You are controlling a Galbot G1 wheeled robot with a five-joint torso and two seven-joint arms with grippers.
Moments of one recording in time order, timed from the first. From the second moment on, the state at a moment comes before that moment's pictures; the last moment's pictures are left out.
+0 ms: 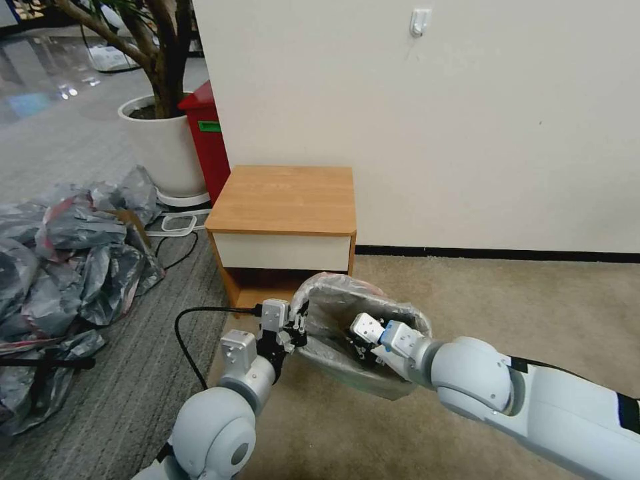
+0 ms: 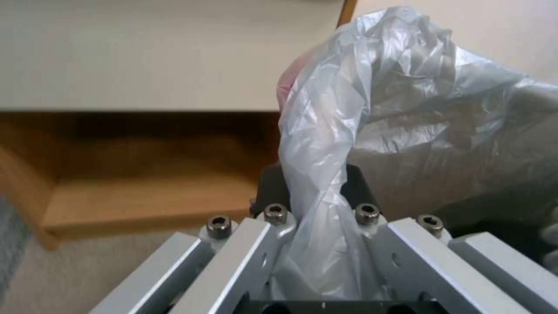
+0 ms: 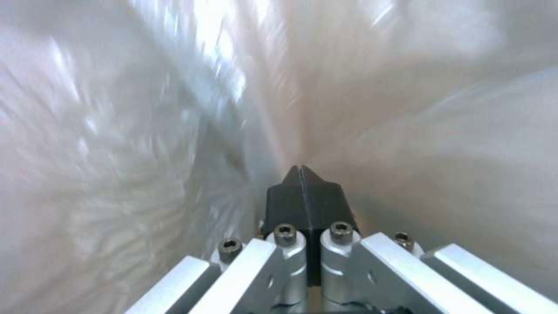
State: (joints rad) left arm 1.37 -1.21 -0.15 -2.23 -0.53 0.50 -0.30; right arm -0.67 0.61 -0.46 2.19 0.58 -0.71 0.12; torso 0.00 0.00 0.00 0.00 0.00
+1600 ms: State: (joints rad) left arm 1.66 -1.23 -0.21 -2.18 -0.62 0.44 -0.42; right arm -1.98 1.32 0.41 2.23 -0.02 0.26 0.31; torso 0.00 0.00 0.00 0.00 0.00
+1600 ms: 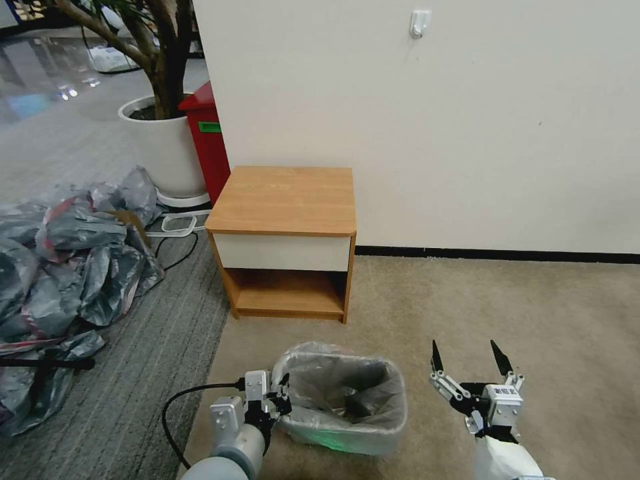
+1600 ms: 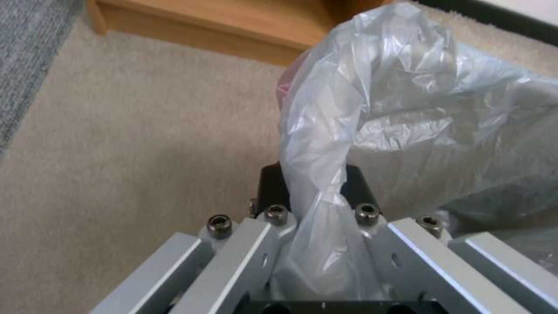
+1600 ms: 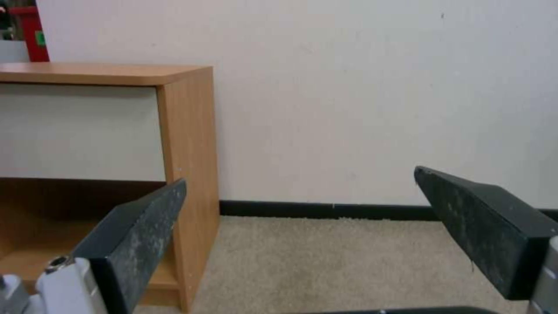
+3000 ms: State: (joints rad) left arm 1.87 -1.23 -0.54 -2.32 -0.12 -0.02 -0.19; right arm -2.05 1.38 0.46 2.27 0.06 0.26 0.27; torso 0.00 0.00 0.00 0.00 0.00
